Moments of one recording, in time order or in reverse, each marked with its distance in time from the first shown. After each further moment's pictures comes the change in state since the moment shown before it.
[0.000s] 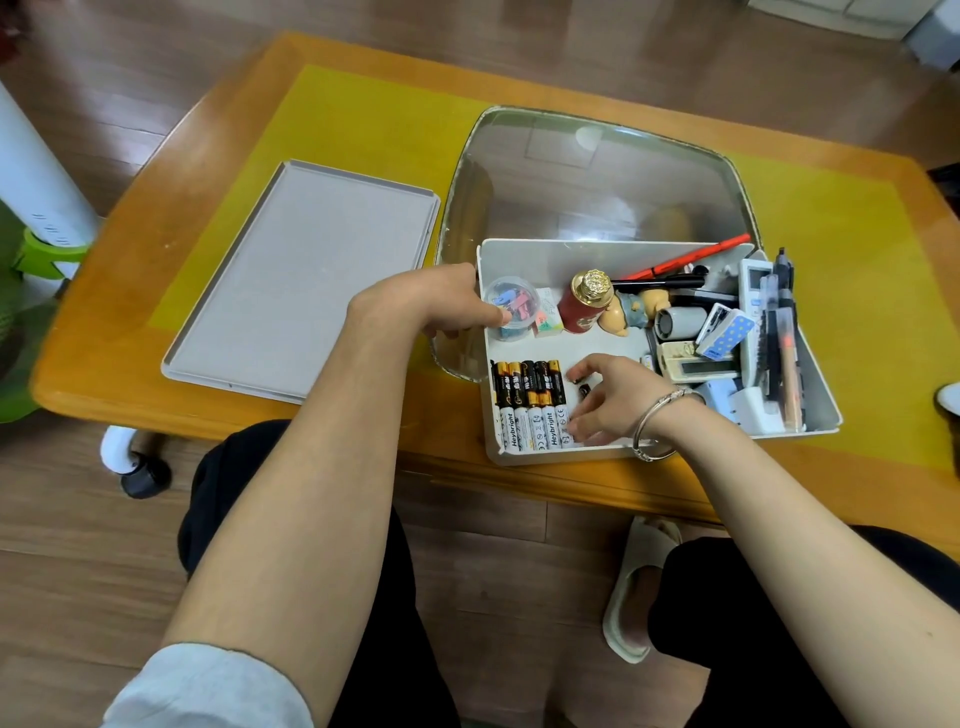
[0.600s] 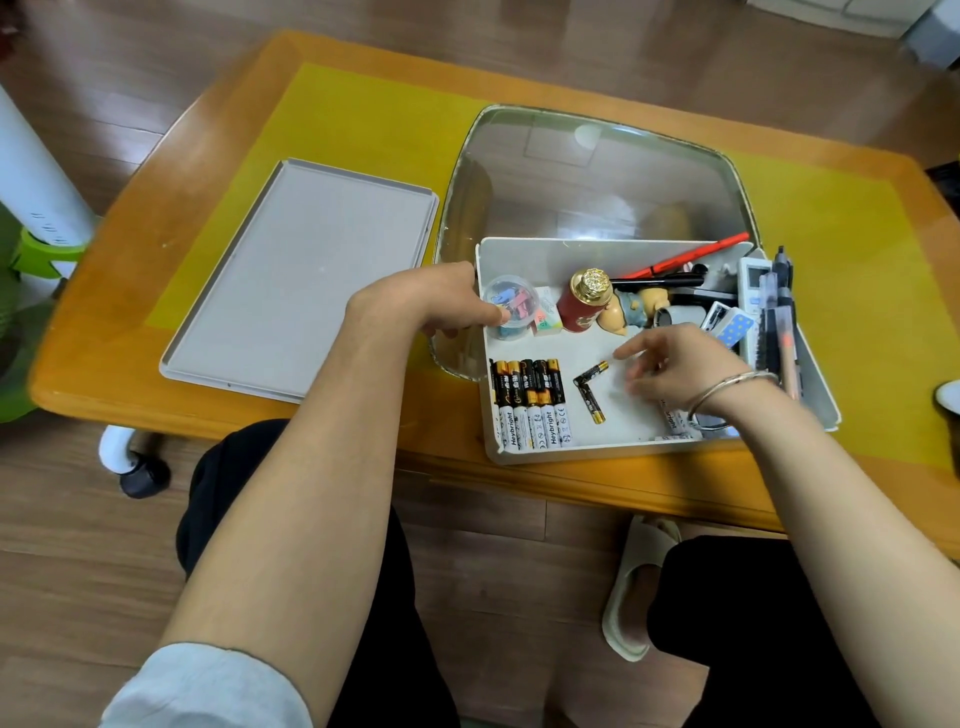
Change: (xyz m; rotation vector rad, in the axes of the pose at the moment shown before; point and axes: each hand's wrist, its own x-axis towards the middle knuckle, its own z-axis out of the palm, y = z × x) left_hand -0.003 0.002 -0.001 0.001 0.001 -0.001; right_hand -0.006 0.016 -0.046 -0.253 0.265 -0.140
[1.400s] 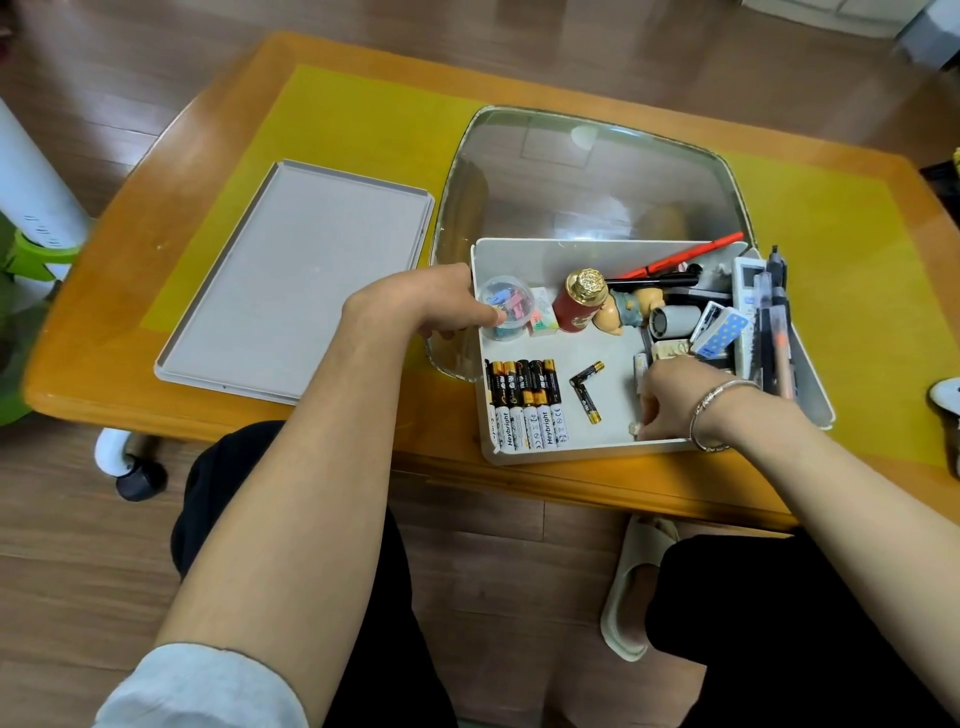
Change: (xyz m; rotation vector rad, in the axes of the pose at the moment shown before) left_hand 0.002 0.000 0.002 -0.005 -0.011 -0.002; right_hand 0.004 0.022 0.011 -0.690 -0.182 -0.066
